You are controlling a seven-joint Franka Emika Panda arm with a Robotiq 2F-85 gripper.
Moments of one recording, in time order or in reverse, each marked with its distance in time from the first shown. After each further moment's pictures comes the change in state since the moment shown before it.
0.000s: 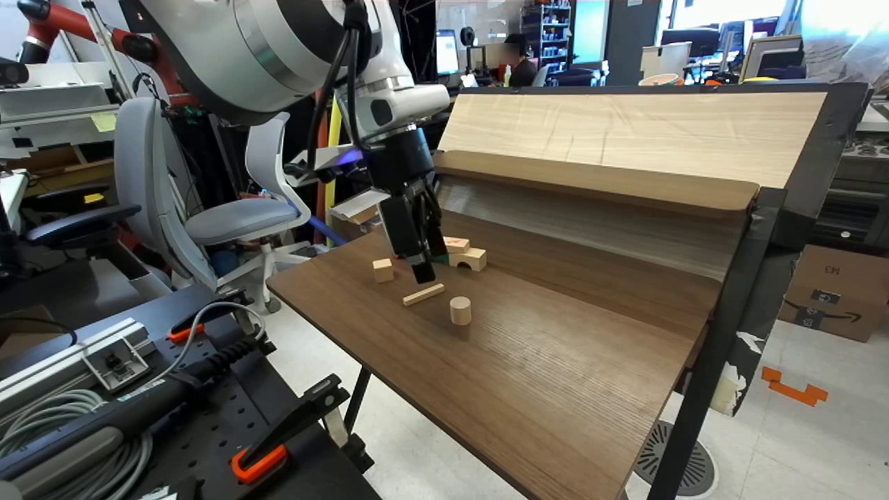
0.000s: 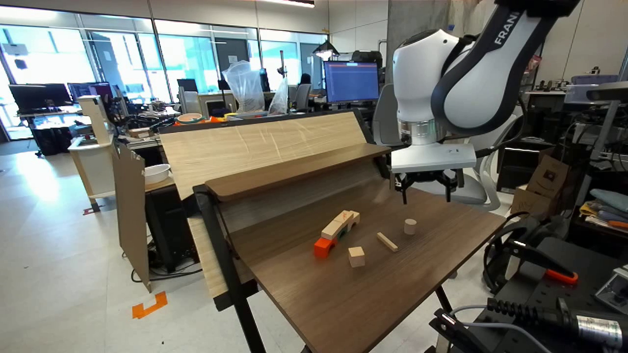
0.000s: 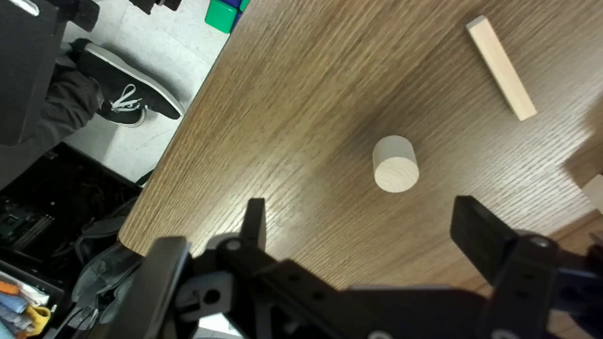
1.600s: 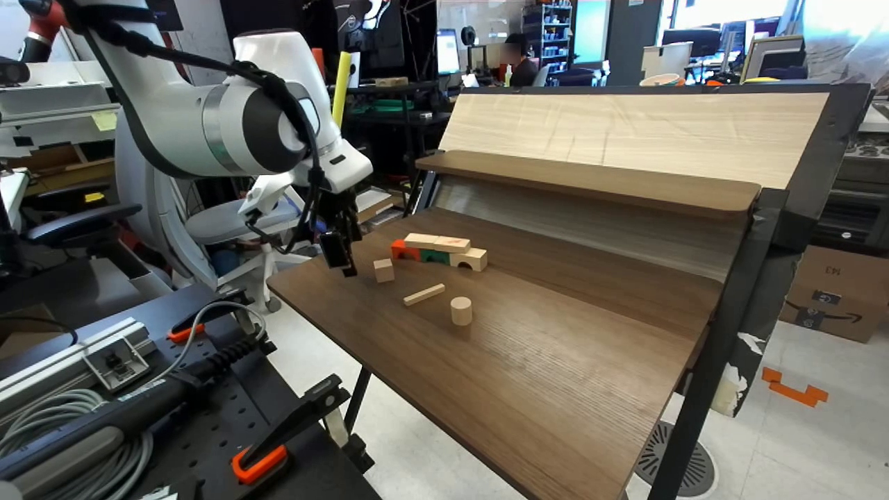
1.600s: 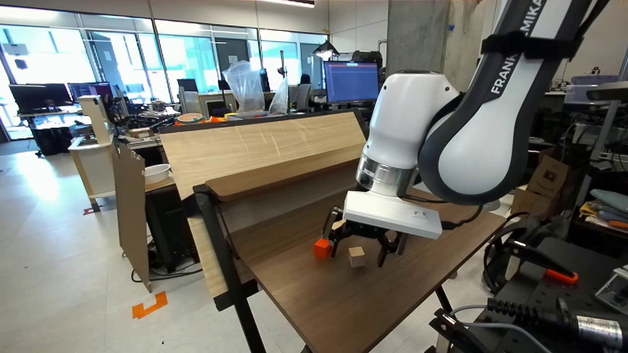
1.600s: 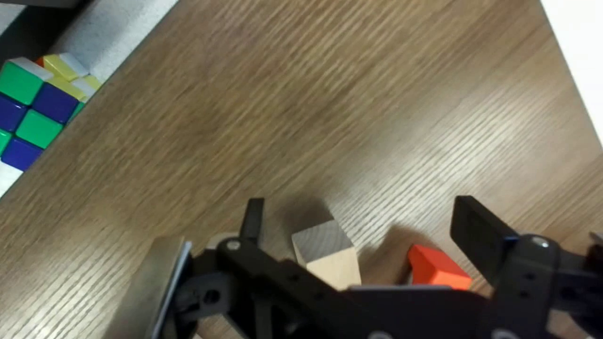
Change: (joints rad) arm -0.170 0.179 0.388 -0.065 0.054 0.443 -0.037
